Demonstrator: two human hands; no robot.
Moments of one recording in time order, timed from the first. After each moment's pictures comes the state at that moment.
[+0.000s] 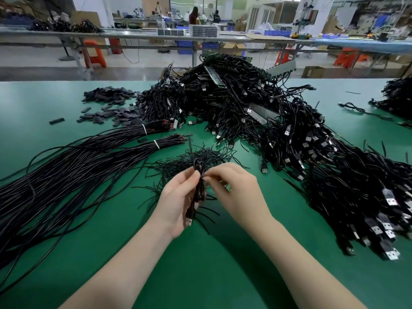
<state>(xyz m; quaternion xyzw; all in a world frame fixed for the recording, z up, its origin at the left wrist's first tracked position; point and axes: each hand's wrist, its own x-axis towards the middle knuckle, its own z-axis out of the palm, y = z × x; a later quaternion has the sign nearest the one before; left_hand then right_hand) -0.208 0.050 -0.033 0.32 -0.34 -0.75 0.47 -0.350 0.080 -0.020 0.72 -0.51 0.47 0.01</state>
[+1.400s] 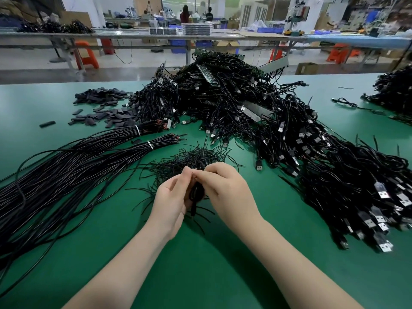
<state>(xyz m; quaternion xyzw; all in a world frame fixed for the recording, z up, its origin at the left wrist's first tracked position) -0.210 0.051 -0.040 0.37 -0.42 -0.66 0.50 -0.338 0.085 -0.015 0.73 -0.53 0.43 0.00</state>
